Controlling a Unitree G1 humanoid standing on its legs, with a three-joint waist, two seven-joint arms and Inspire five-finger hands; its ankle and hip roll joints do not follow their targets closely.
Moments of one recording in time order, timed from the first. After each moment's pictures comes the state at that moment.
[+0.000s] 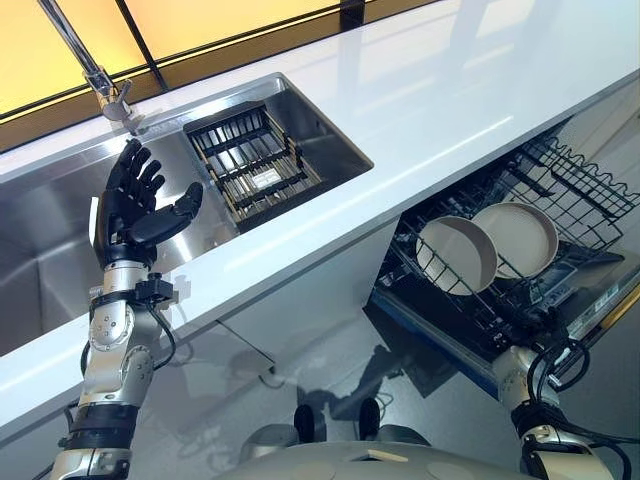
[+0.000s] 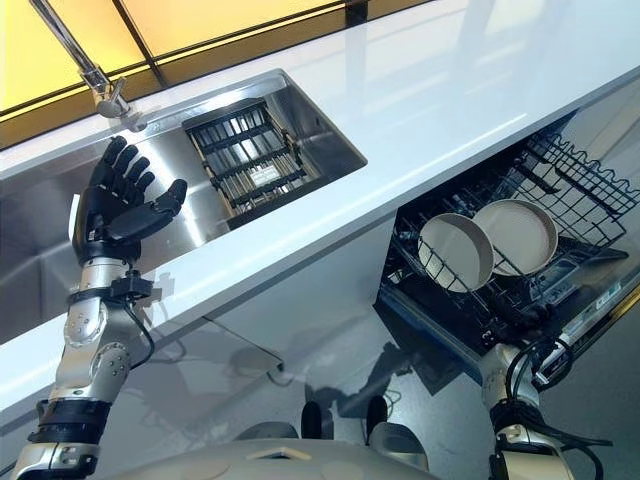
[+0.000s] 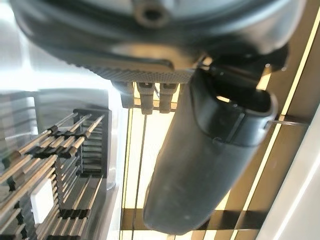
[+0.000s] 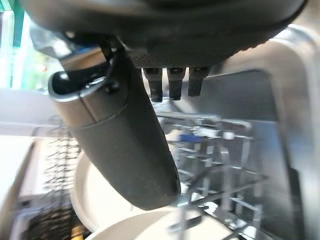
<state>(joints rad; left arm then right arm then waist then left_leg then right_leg) -0.01 0.47 0.11 0.06 -0.64 -0.32 0.09 -0.15 -0.38 -0.14 0.83 0.73 -0.16 -0.55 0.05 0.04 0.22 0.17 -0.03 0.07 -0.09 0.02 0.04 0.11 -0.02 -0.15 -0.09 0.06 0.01</state>
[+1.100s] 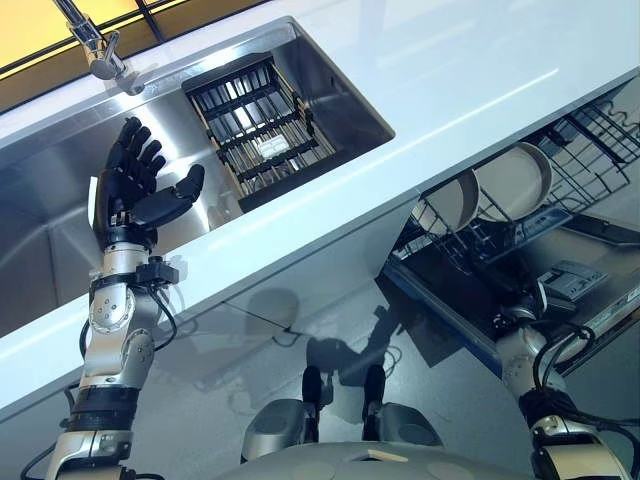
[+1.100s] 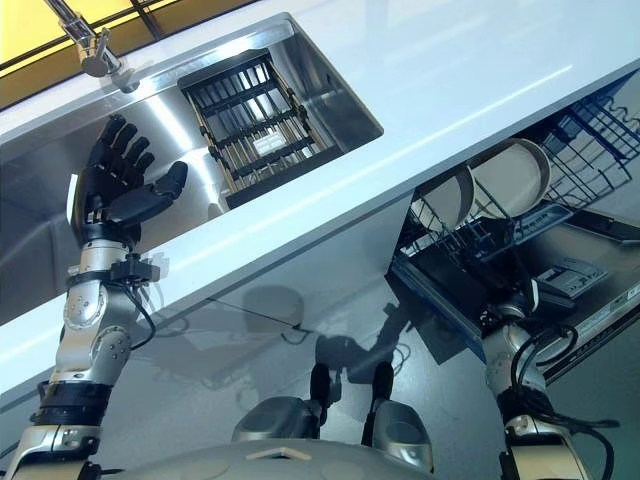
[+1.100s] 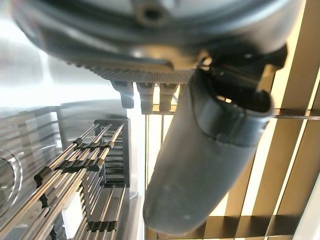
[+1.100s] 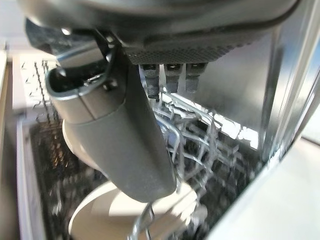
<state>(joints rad) -0.10 0.49 0.10 0.06 -0.63 -0.30 0.10 -0.21 -0.46 0.04 0.73 0.88 -0.21 -0.12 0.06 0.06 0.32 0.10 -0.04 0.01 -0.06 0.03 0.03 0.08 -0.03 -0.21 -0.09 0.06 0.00</state>
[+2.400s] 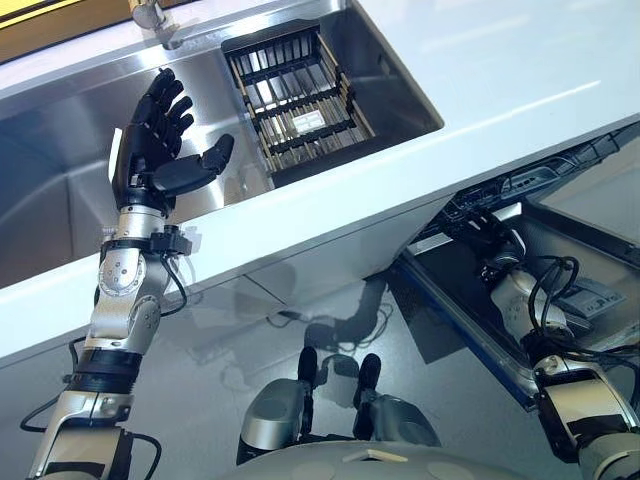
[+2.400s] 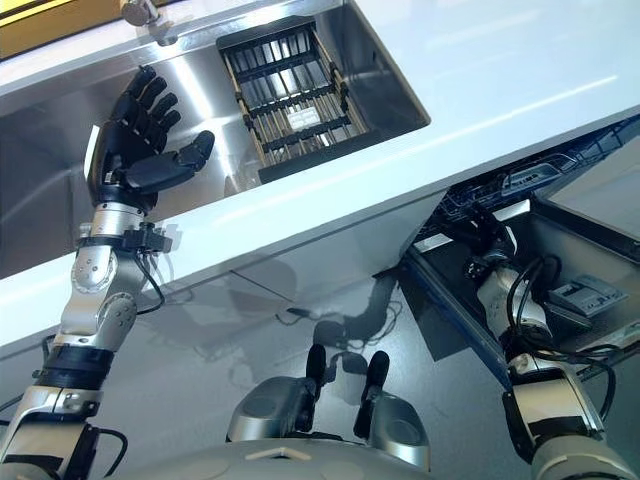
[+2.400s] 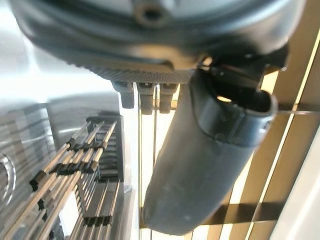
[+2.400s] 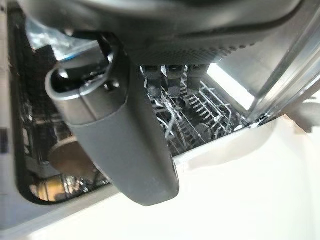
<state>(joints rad) -0.26 0.57 0.01 0.08 -0.63 -0.30 0.05 -0.46 -0.56 0.11 0.79 0.80 0.00 -0.13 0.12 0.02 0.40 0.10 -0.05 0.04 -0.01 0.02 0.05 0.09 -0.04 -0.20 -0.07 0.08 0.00</state>
